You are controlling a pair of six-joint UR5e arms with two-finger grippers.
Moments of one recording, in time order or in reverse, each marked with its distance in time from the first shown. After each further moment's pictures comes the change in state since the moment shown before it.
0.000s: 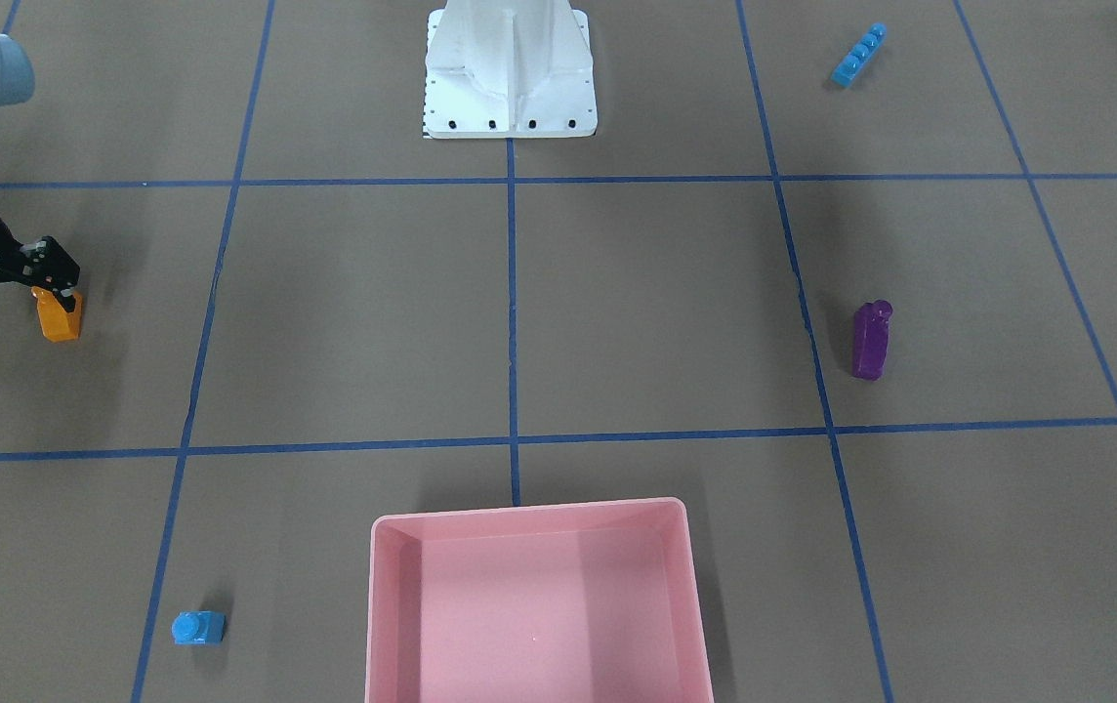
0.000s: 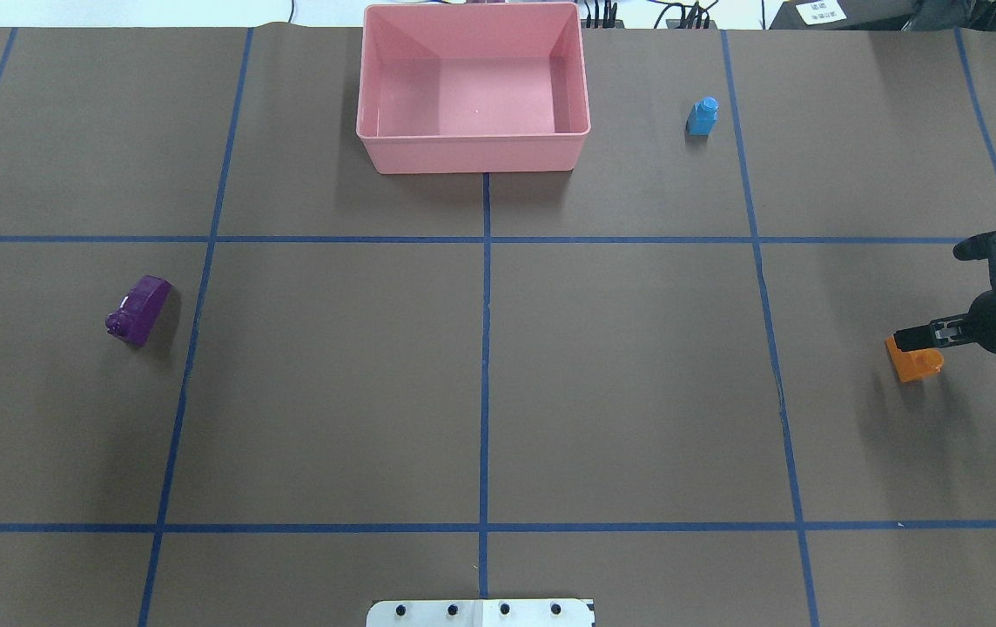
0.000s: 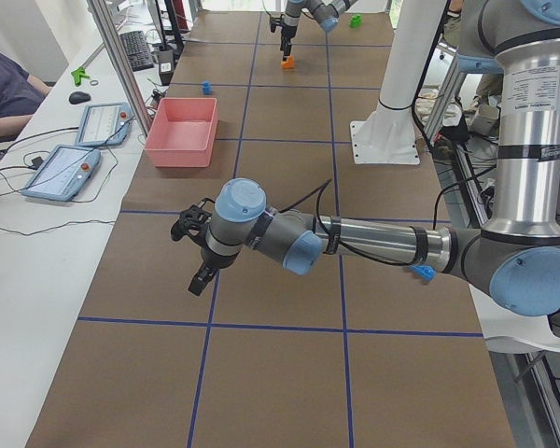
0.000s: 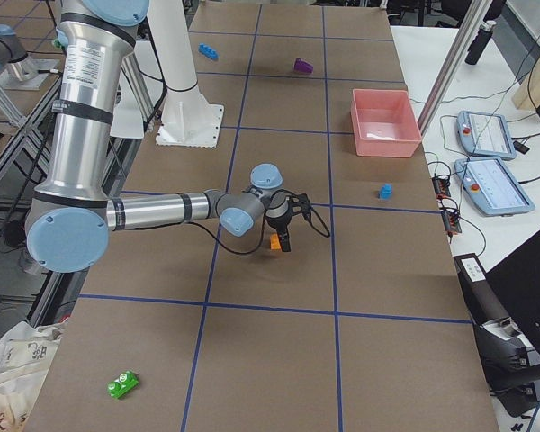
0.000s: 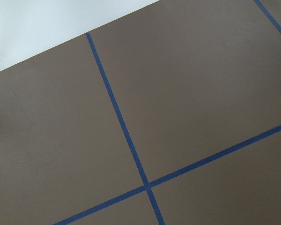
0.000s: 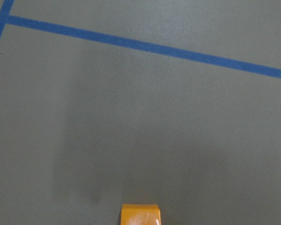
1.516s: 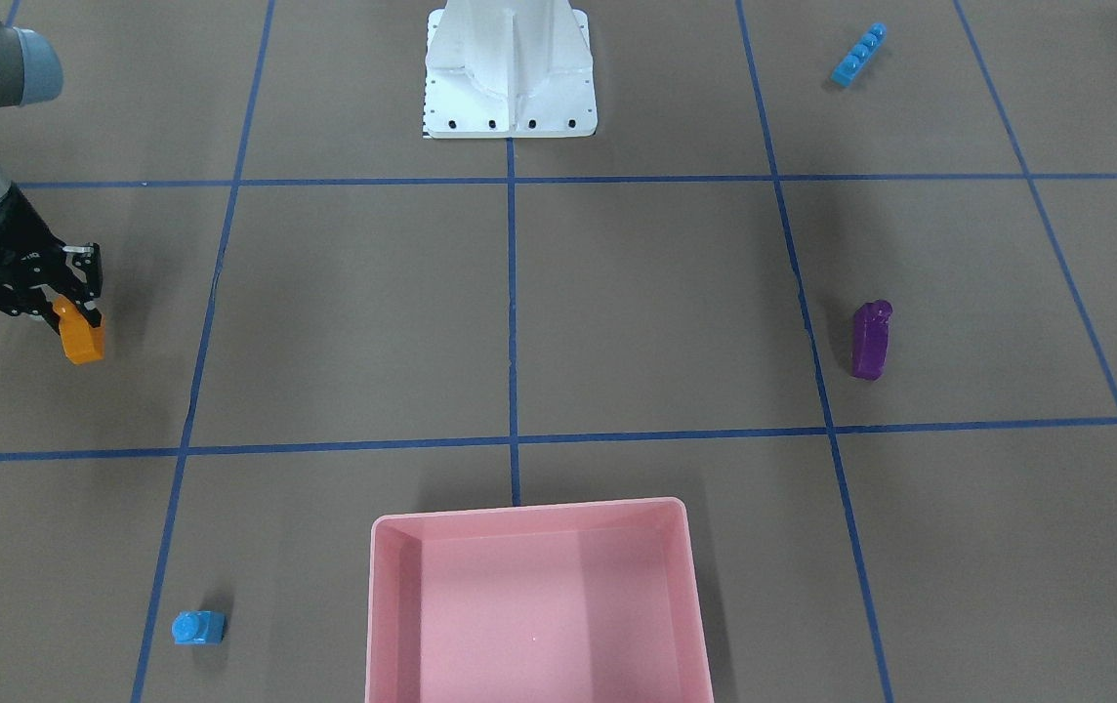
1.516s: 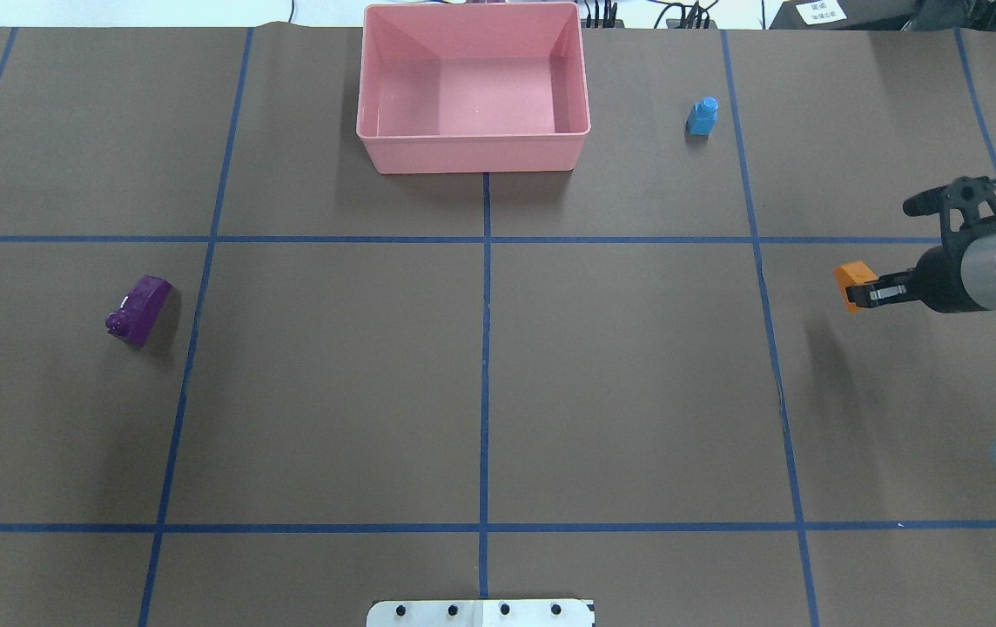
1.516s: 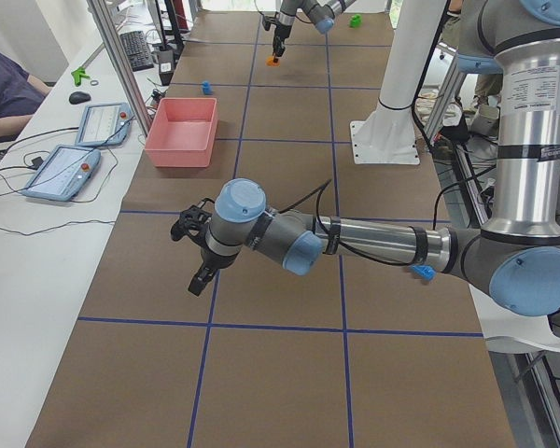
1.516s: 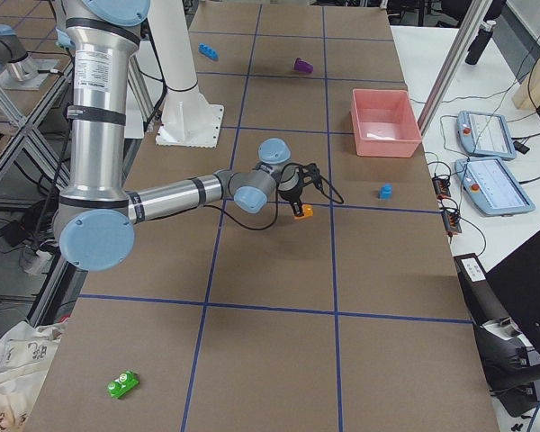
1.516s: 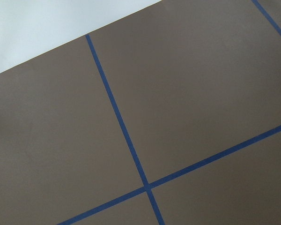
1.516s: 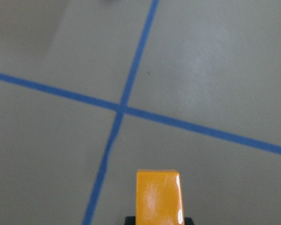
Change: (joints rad) left arm 0.000 0.001 0.002 -0.002 -0.001 0.000; right arm 0.026 0.186 0.058 -0.030 -0.003 0.019
